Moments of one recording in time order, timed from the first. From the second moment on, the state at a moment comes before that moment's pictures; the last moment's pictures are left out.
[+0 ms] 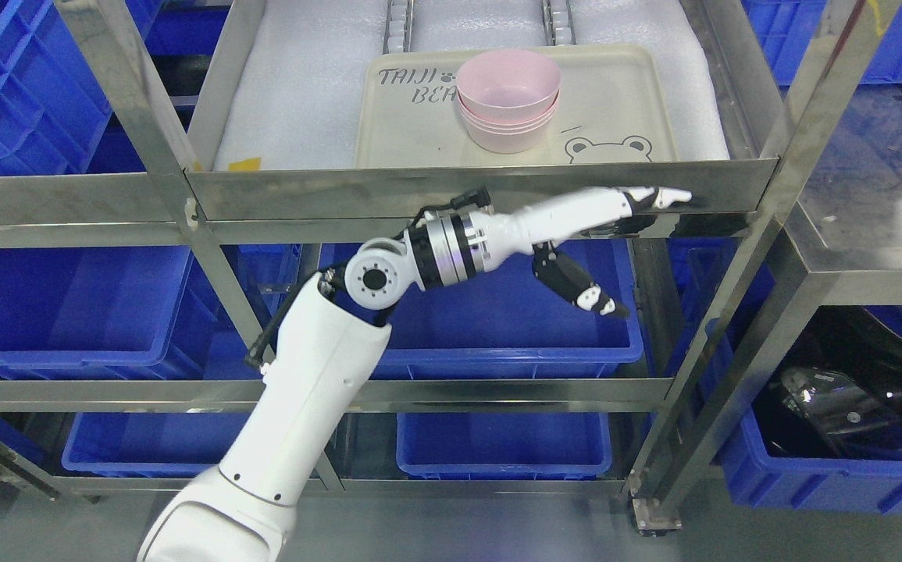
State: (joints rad) left arm -0.51 0.00 -0.47 -1.41 -0.14 -0.40 -0.78; right arm 0.00 0.00 0.05 0.00 0.05 -0.08 -0.02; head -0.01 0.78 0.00
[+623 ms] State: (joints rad) left arm -0.07 0.00 -0.37 -1.36 -0.11 -0.50 -0.54; right arm 0.00 0.00 0.05 0.00 0.05 -0.08 -0.03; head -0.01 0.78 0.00
